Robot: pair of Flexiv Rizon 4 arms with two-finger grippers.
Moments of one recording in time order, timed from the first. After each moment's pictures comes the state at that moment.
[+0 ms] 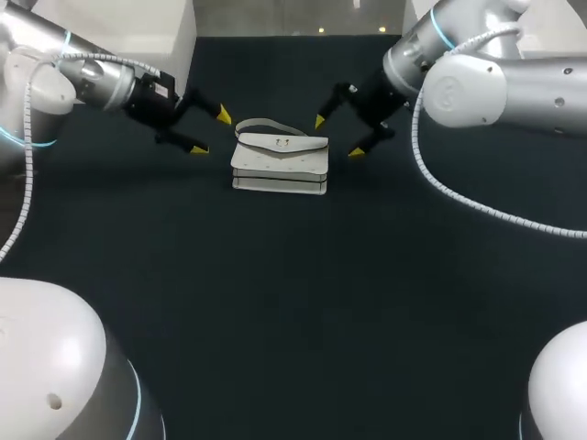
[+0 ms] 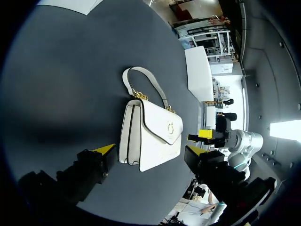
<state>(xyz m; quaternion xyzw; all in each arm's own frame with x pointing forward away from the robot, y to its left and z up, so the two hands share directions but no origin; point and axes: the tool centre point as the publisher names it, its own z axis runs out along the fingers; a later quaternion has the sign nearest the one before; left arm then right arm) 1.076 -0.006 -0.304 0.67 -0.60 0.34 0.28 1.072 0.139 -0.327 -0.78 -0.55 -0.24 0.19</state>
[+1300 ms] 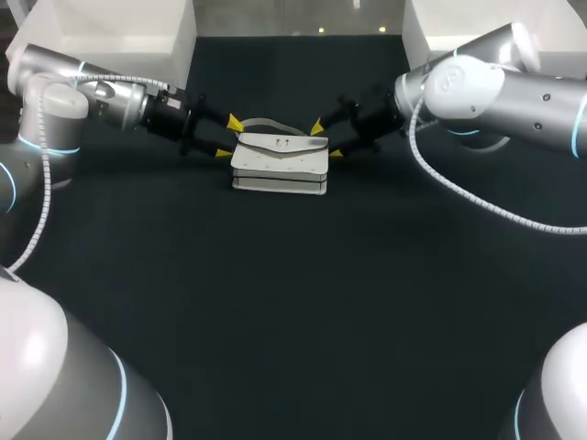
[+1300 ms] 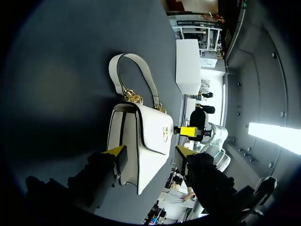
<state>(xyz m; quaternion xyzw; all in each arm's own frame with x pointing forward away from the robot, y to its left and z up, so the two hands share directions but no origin) 1.099 -0.038 -0.335 0.62 -0.57 0.37 0.40 1.097 0.165 -0.358 -0.70 -0.55 -0.35 0.30</state>
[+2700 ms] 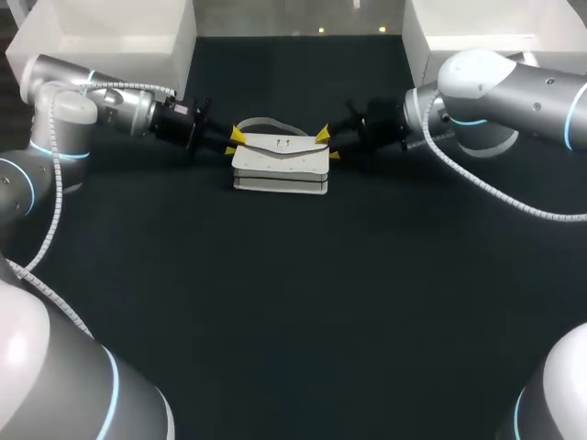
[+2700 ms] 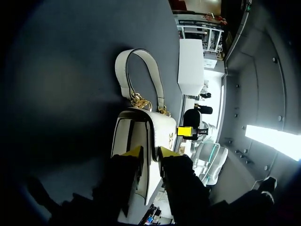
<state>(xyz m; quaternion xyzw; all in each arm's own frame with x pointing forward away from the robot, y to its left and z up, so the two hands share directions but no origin) 1.108 -0.049 -0.354 0.62 -0.55 0.37 0.42 1.103 0.163 -0.372 -0.68 -0.51 -0.37 0.37</state>
